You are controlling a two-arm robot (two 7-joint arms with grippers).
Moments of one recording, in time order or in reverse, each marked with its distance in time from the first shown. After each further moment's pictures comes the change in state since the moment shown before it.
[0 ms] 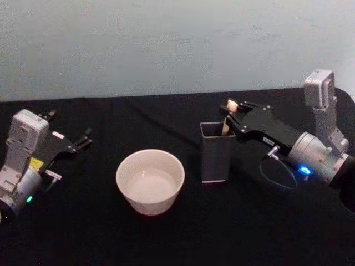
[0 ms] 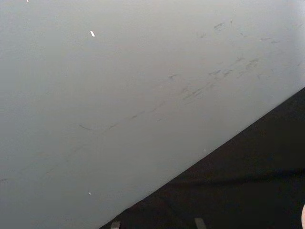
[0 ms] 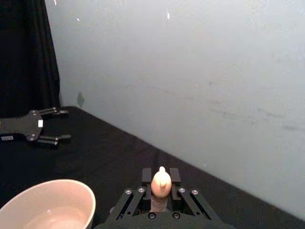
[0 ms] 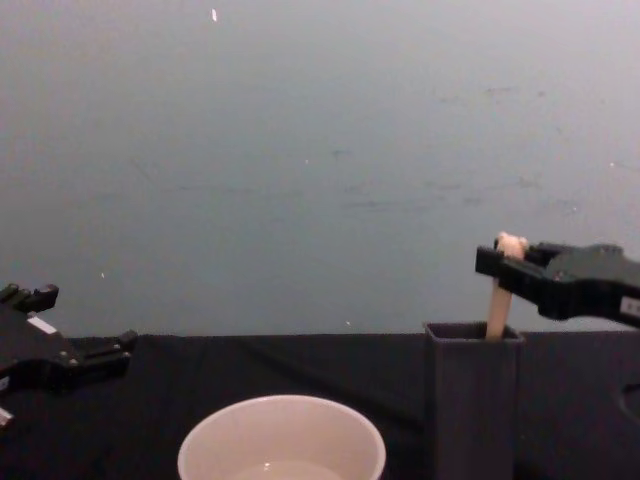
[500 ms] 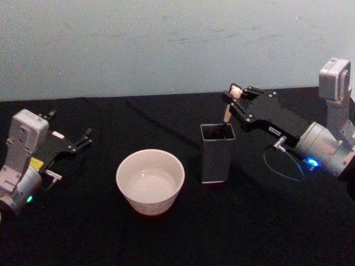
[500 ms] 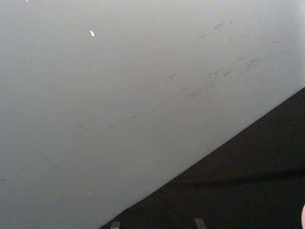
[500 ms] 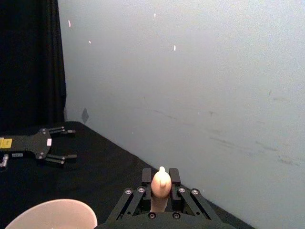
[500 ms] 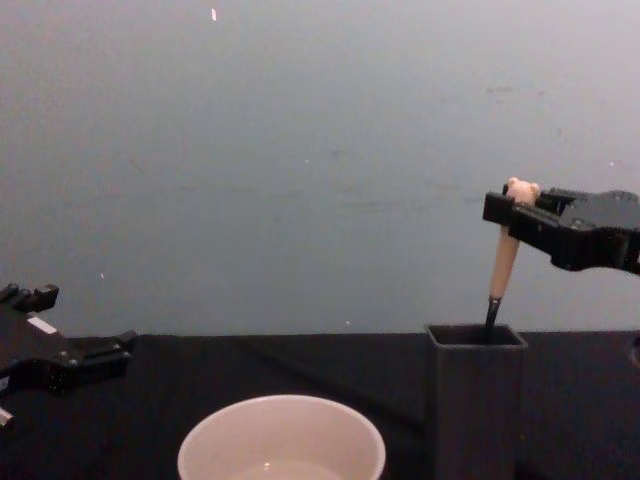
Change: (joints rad) left arm 0.000 0.000 0.000 0.000 0.000 0.000 0.000; right arm -0.013 0.019 0.029 -0.069 0.007 -0.038 0.022
